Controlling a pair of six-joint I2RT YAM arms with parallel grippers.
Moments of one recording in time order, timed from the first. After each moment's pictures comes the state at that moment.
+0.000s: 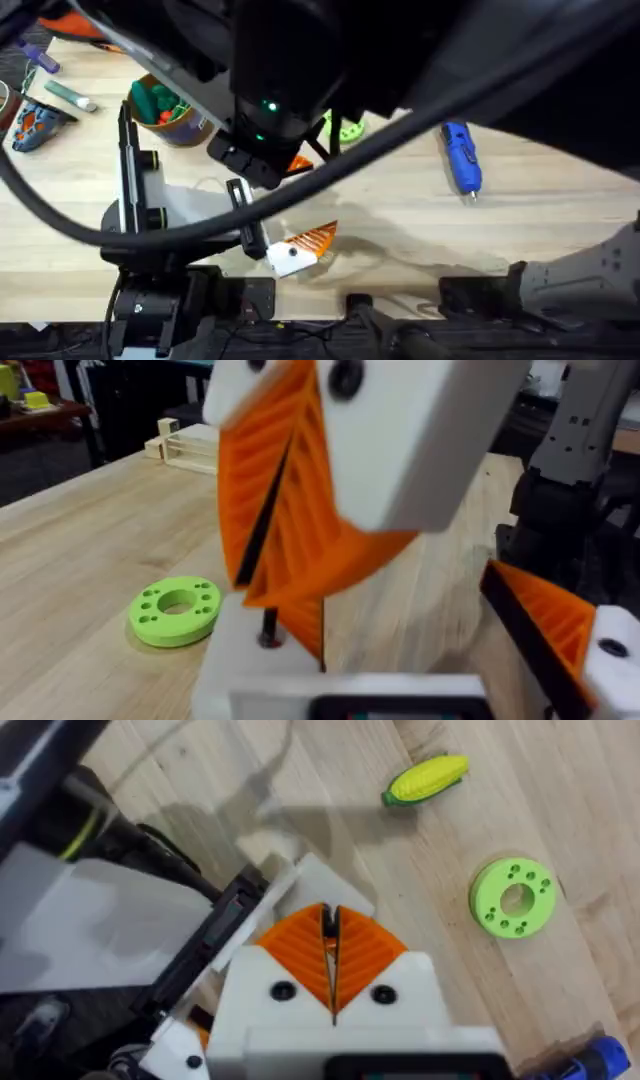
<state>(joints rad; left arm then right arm) -0.01 0.01 0.01 -0.13 1.19 0.05 1.14 1.81 1.94 -1.27 0.10 0.05</state>
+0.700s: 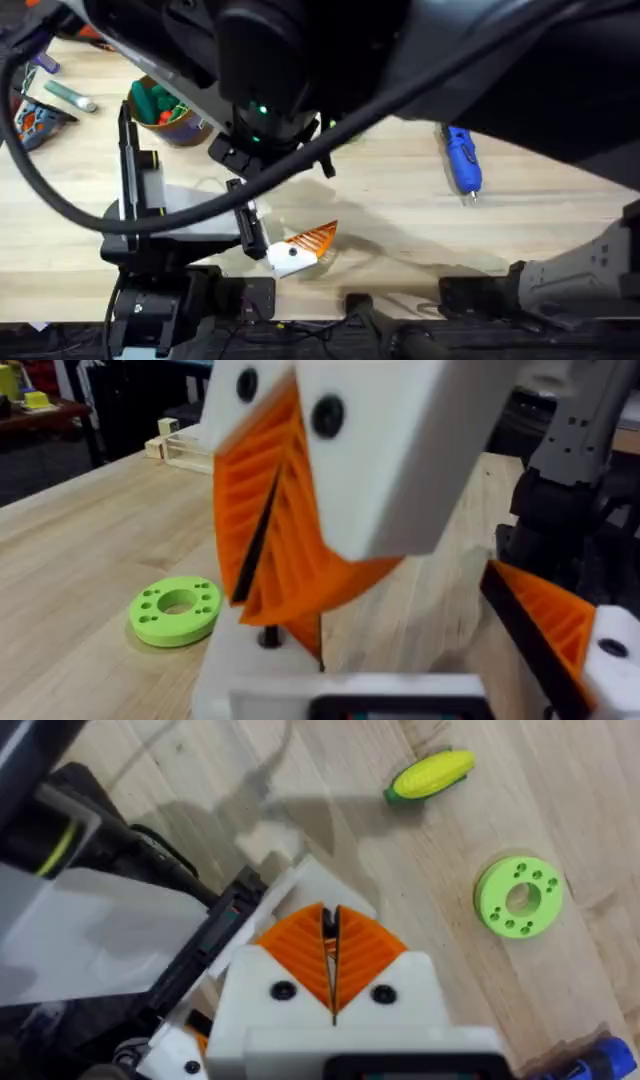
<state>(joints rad) -0.01 0.01 0.01 -0.13 1.19 0.05 1.13 1.84 1.94 -1.27 0.09 0.05</state>
